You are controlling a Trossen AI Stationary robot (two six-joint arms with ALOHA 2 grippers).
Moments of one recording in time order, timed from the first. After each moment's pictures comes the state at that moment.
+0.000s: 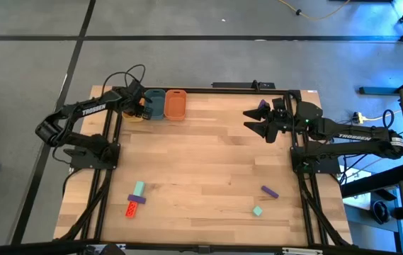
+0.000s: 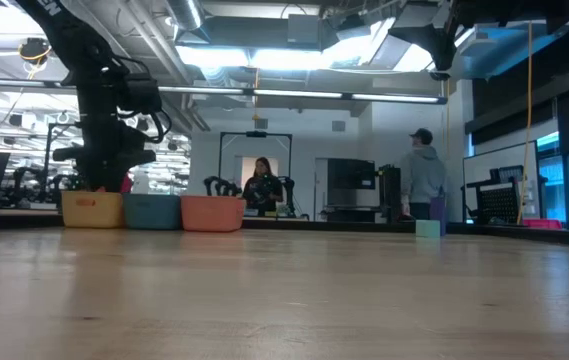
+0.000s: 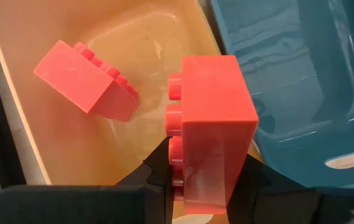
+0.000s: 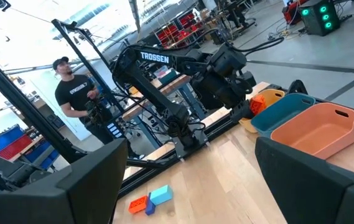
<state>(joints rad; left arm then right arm) 0.94 1.28 0.66 -0.58 -0.17 -0.33 -0.20 0.77 0.60 0.20 -0.10 0.57</state>
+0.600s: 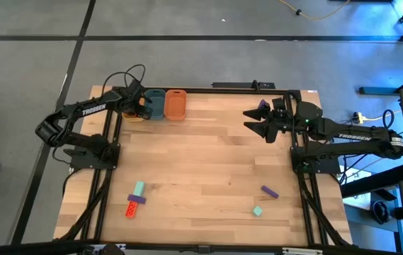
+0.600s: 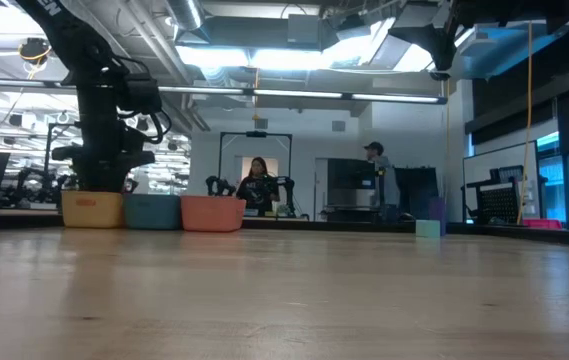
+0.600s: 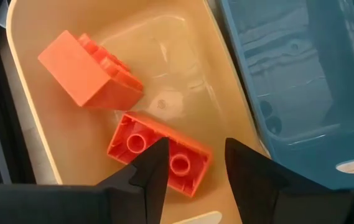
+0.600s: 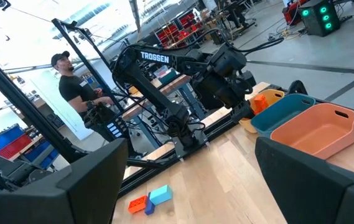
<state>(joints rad) 0.94 1.28 0.66 -0.58 -0.20 -0.33 -0.20 0.77 0.60 0.20 -0.10 0.57</state>
